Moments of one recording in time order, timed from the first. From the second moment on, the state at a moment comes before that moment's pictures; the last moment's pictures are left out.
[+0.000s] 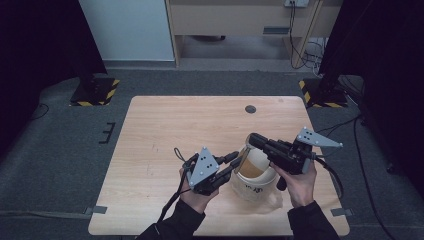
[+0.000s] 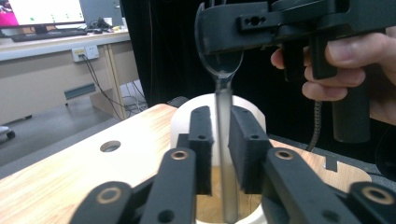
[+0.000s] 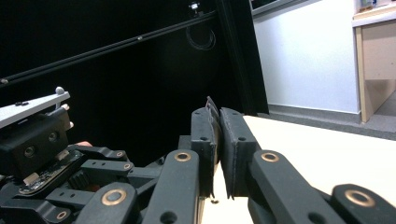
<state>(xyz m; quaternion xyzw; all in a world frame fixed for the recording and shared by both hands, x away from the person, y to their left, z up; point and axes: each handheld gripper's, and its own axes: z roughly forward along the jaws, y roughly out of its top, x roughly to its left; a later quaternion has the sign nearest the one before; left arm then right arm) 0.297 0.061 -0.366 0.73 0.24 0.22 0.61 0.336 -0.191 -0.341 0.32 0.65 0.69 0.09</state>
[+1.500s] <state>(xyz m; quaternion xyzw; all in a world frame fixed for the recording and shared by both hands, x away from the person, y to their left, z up) 0.326 0.247 -0.453 0.71 0.49 0.24 0.44 0.334 -0.195 -0.351 0.29 0.69 0.64 0.20</state>
